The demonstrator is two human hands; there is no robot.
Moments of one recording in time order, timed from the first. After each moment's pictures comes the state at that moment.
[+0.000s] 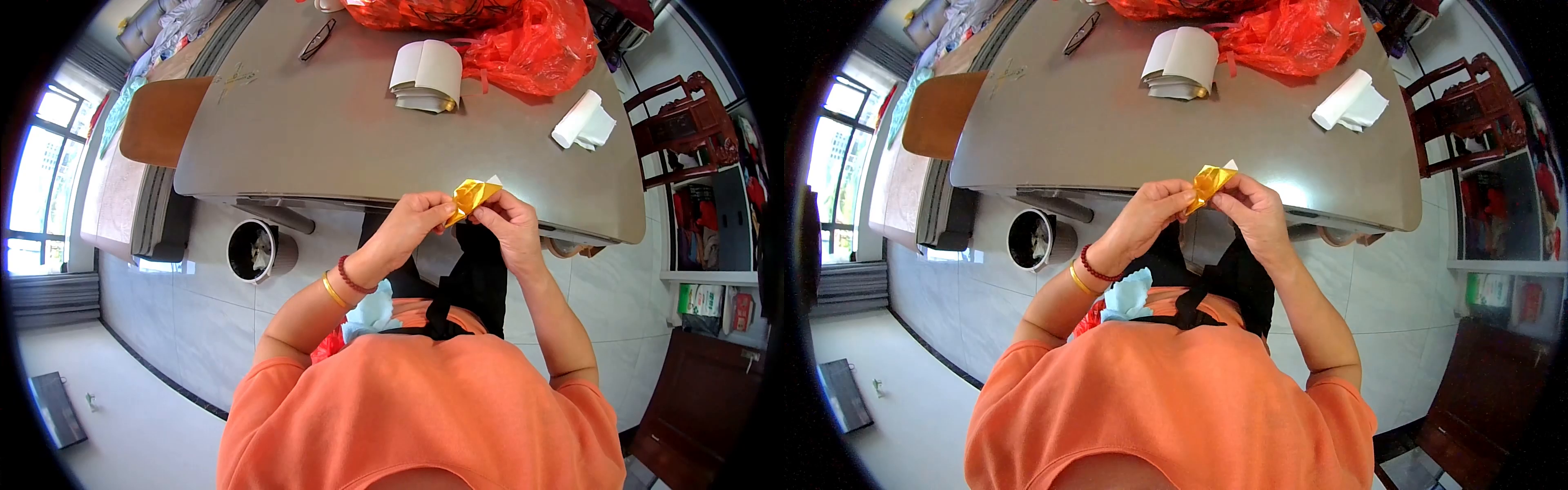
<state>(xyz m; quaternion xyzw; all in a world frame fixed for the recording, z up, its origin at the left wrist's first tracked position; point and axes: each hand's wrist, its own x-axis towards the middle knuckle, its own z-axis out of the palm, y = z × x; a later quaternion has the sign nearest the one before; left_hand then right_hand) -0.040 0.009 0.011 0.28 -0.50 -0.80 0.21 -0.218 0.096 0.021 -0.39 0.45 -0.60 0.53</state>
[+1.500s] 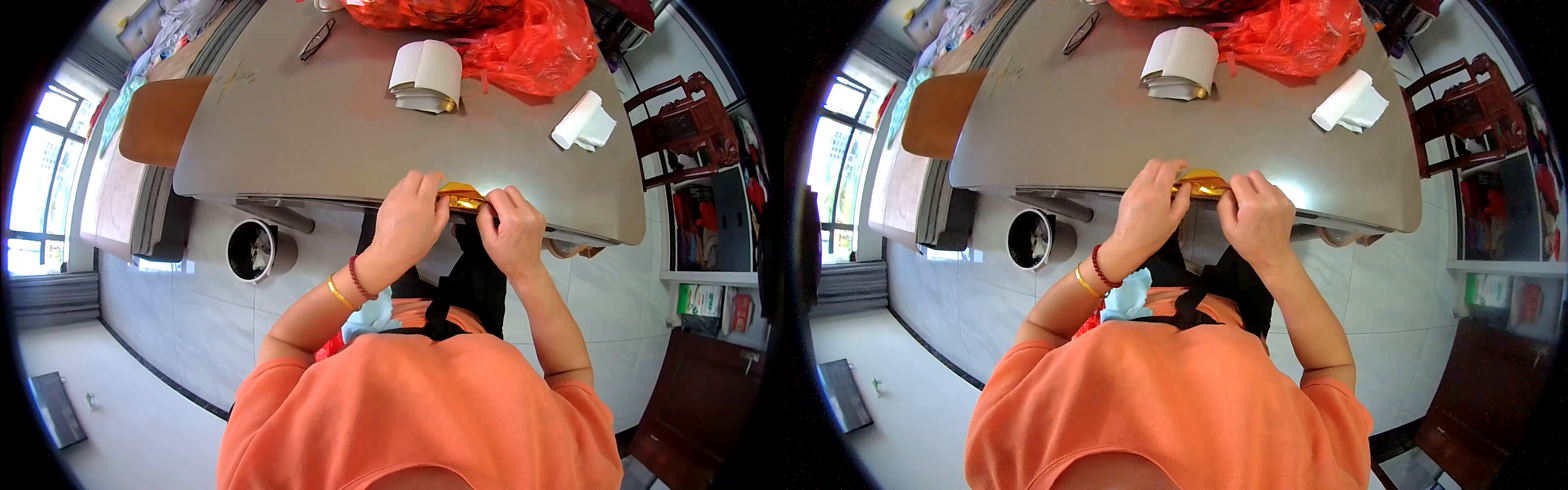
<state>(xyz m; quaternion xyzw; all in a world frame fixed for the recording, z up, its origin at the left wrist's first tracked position) -0.050 0.018 0.025 0.37 -0.85 -0.17 0.34 -0.214 0.089 0.026 -0.65 0.66 -0.37 -0.09</state>
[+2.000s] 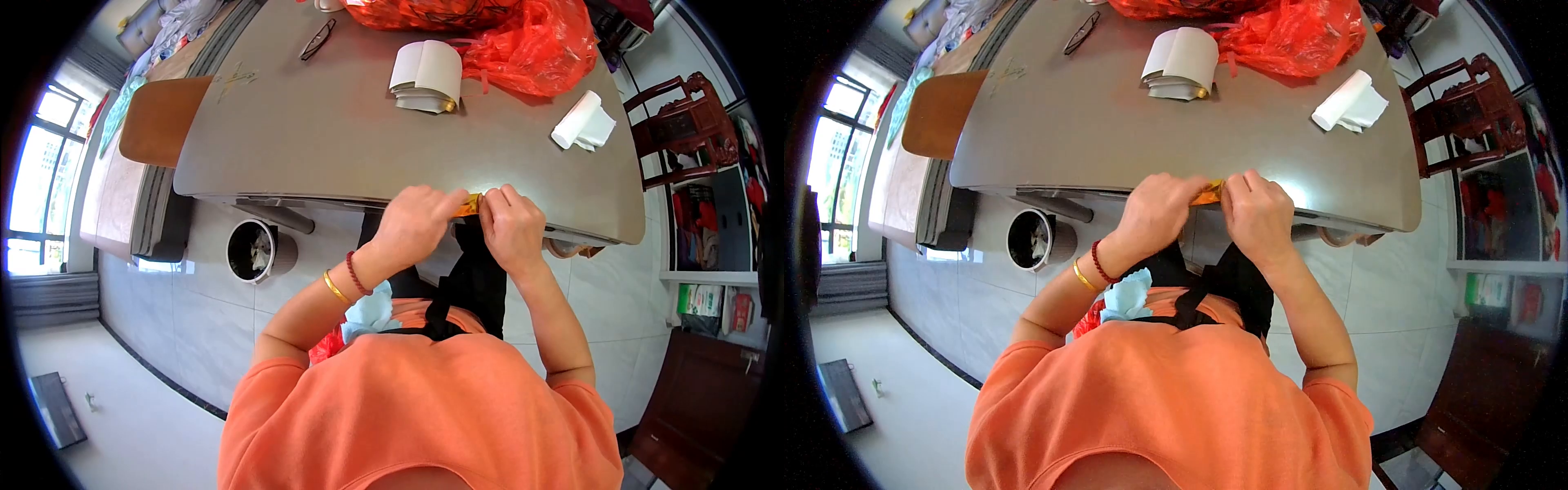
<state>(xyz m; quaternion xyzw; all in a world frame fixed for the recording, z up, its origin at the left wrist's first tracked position) -0.042 0.013 0.020 0.22 -0.91 -0.14 0.33 -0.217 0.088 0.028 -0.70 0.64 -0.31 -0.12</state>
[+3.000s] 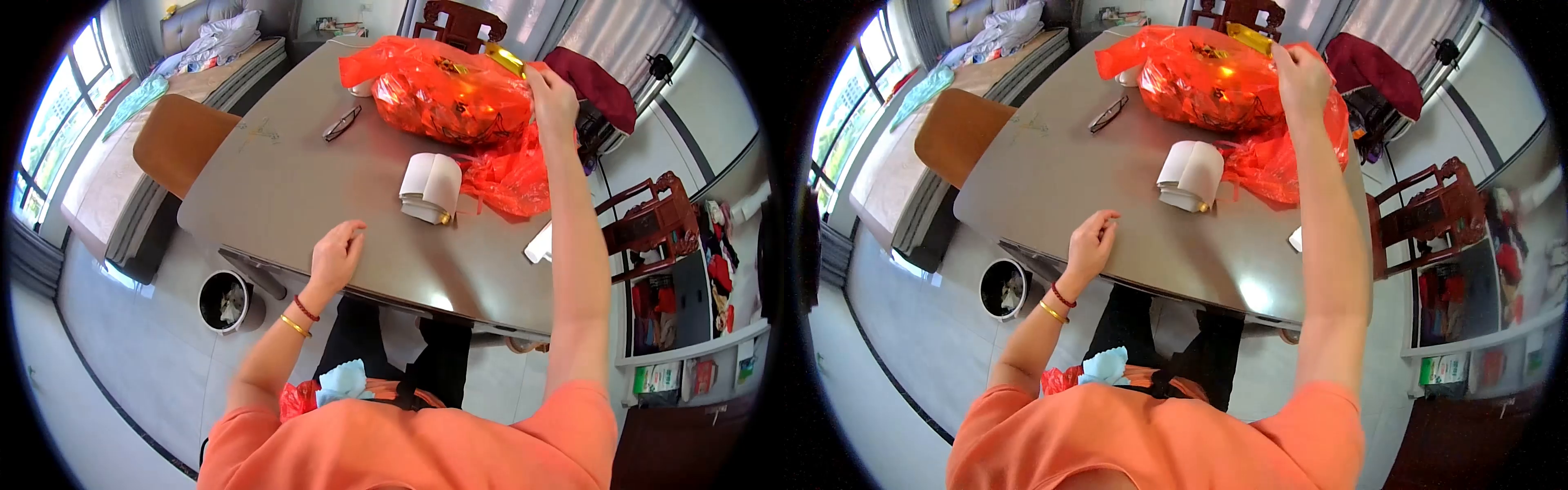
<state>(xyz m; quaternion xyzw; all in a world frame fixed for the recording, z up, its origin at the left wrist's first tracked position) 0.021 -0.079 0.007 0.44 -0.73 -0.23 0.47 -0.317 -0.169 0.226 -0.55 0.61 -0.57 0.01</state>
